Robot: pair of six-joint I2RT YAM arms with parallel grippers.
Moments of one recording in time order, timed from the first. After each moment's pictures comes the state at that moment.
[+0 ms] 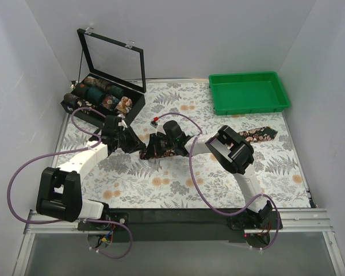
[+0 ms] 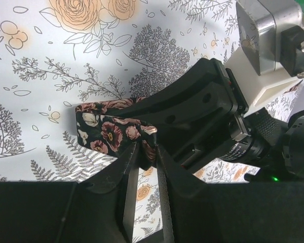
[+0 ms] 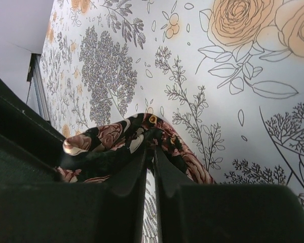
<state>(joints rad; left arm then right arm) -0.24 1.37 0.78 -0.29 0.32 -0.78 0.83 2.21 1.26 0.47 -0.59 0.68</state>
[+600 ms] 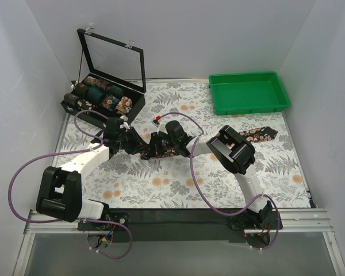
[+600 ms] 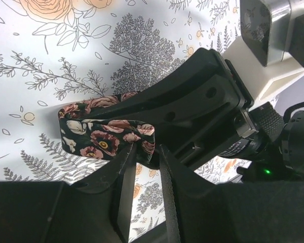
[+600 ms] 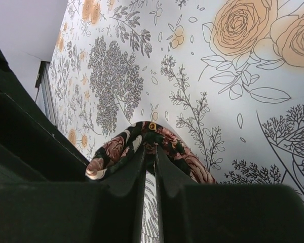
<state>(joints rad) -0.26 1.37 0.74 -0.21 0.37 -0.82 0.82 2.20 1.21 0.55 -0.59 0.70</state>
